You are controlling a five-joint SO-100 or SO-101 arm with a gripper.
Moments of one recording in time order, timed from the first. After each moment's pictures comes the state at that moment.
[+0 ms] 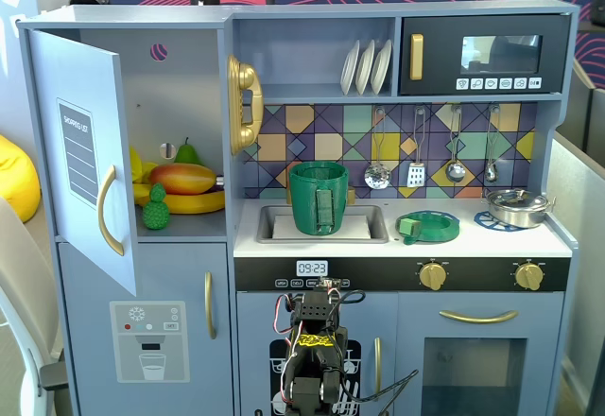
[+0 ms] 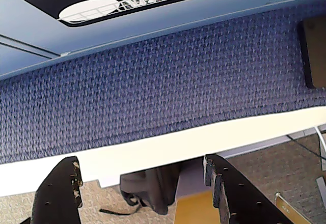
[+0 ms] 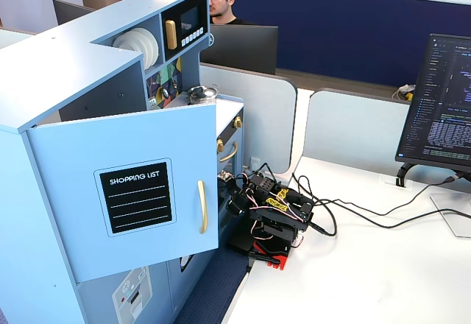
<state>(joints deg) 4.4 182.9 172.0 77.3 -86.4</state>
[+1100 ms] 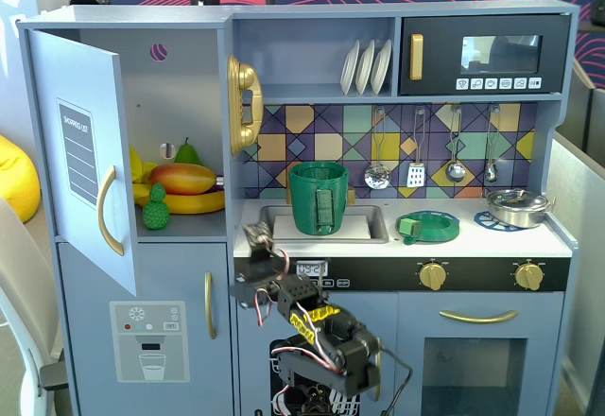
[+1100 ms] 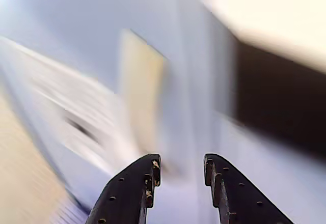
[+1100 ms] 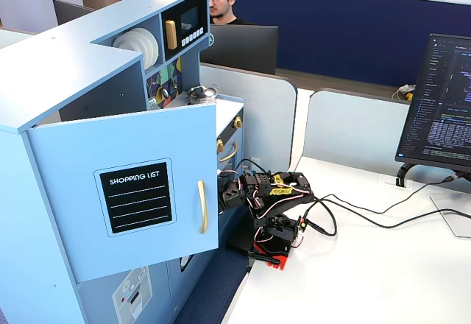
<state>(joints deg) -38.8 164.4 156.7 22.8 -90.8</state>
